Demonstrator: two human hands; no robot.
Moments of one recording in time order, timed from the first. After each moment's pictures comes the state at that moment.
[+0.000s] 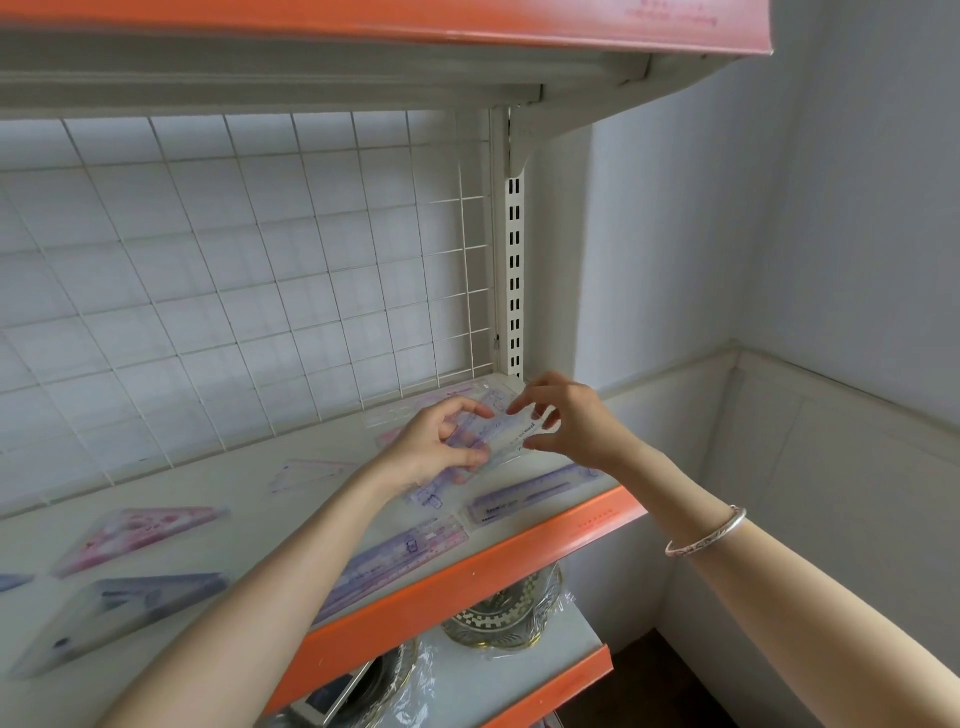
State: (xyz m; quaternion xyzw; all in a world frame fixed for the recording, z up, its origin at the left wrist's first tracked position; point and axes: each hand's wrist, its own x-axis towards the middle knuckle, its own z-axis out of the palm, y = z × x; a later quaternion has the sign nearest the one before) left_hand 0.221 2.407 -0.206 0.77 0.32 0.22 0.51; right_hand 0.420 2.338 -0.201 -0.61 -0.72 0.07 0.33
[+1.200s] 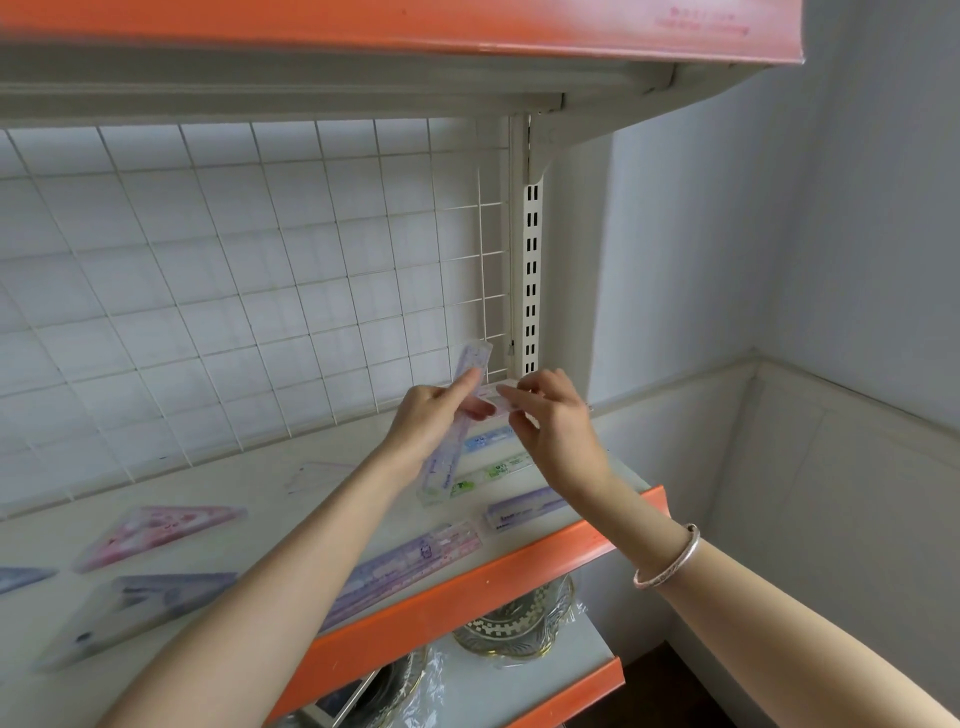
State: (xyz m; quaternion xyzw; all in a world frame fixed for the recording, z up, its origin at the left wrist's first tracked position) left_hand 0.224 2.402 -0.173 0.68 0.43 0.35 0.48; right_hand 0.372 2.350 -0.213 -0.52 -0.66 -0.19 0.51
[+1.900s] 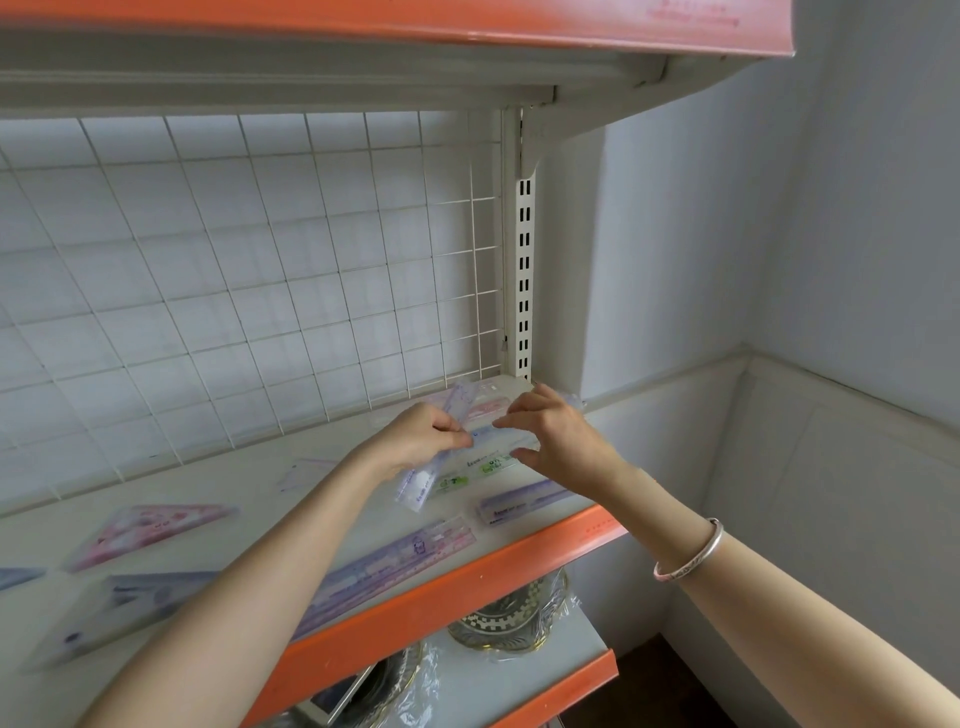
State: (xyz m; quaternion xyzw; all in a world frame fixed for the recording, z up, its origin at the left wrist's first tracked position) left_hand 0.213 2.420 -0.188 0.80 0.45 0.14 0.37; right_hand 0.395 2.339 -0.212 -0.59 -0.76 -0.05 0.27
